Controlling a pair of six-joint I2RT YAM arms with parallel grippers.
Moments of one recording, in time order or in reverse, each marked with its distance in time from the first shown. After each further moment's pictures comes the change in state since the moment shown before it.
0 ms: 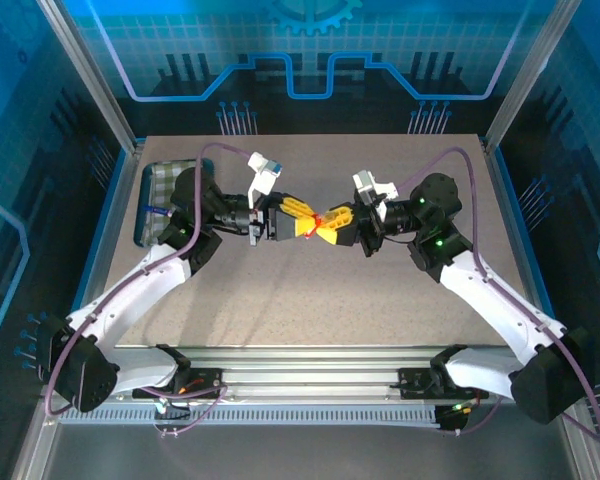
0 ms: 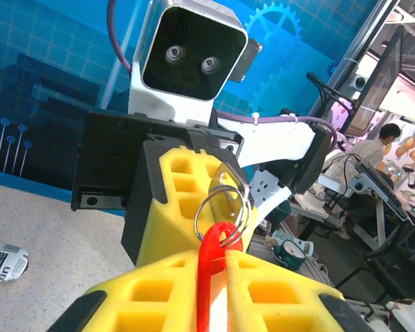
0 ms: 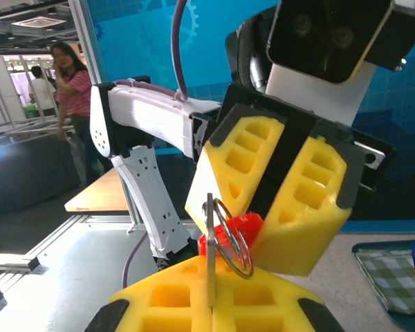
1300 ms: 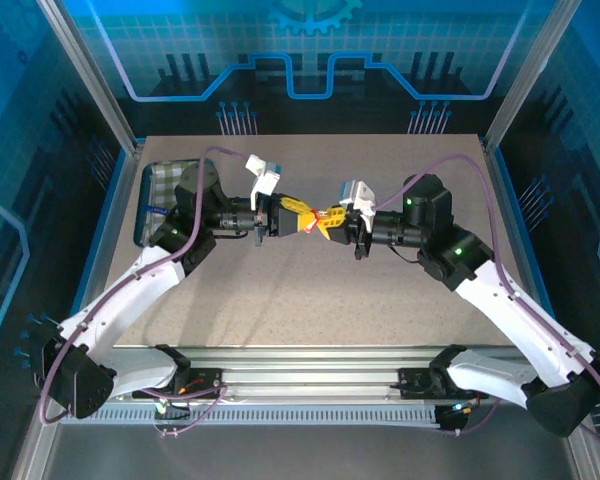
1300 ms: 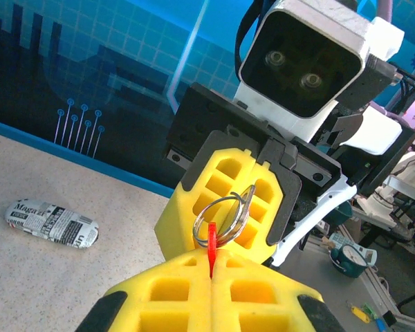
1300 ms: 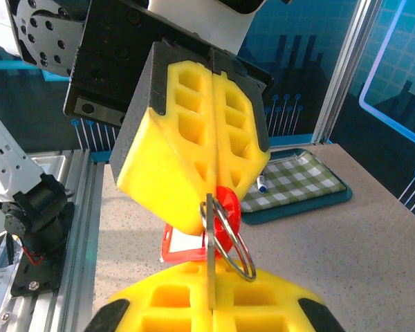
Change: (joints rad) left arm 0.001 -0.038 0.032 -0.323 -0.159 0.245; right arm 0.133 -0.084 0.171 -0.721 0.587 -0.560
